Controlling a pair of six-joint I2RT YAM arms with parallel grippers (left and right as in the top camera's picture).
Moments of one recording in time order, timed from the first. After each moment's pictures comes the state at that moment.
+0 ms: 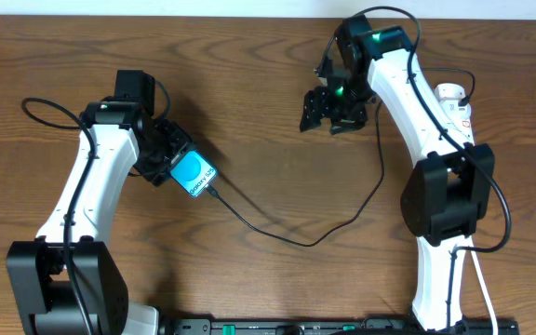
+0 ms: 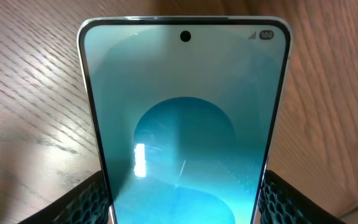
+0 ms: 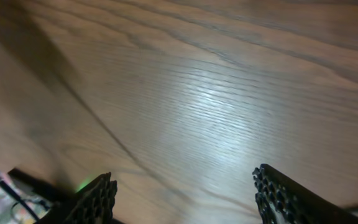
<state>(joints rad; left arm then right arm) -0.02 1.64 1.26 -1.02 0.21 -0.83 0.29 2.22 2.06 -1.39 -0.41 0.19</state>
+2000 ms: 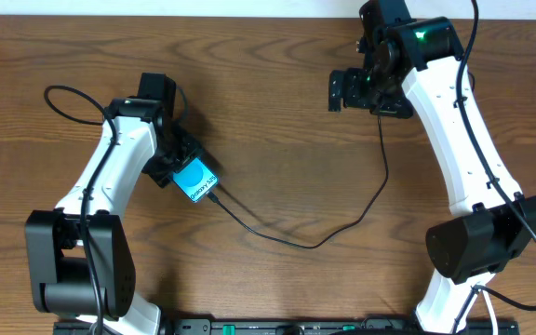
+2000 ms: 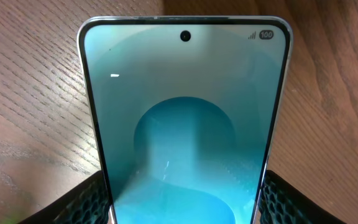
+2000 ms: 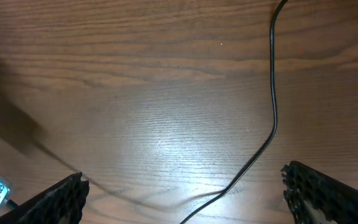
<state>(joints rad) -0.08 1.74 1.26 -0.99 0.09 -0.83 0.29 1.97 2.06 -1.43 -0.07 0.38</state>
